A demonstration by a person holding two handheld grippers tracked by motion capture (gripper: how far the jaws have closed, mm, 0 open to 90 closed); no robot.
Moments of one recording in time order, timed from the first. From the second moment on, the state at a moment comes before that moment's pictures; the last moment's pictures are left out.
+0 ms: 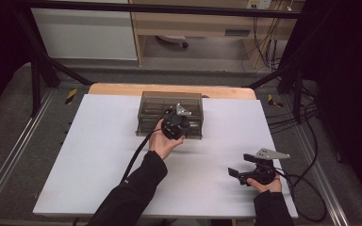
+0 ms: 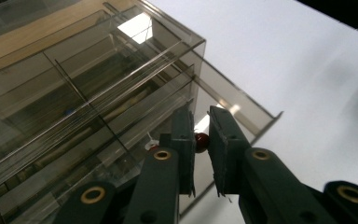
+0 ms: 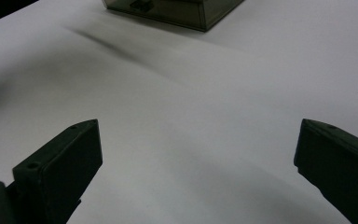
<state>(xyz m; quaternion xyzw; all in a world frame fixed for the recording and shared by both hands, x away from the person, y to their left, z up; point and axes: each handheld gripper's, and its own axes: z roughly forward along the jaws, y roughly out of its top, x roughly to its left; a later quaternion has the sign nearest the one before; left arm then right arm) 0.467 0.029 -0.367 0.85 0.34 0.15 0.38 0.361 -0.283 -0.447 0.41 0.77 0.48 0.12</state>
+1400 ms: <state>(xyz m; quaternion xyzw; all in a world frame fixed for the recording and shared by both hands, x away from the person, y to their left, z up) 0.381 0.191 -0.388 0.81 0.34 0.20 0.44 0.360 -0.282 -0.448 0.41 0.76 0.48 0.12</state>
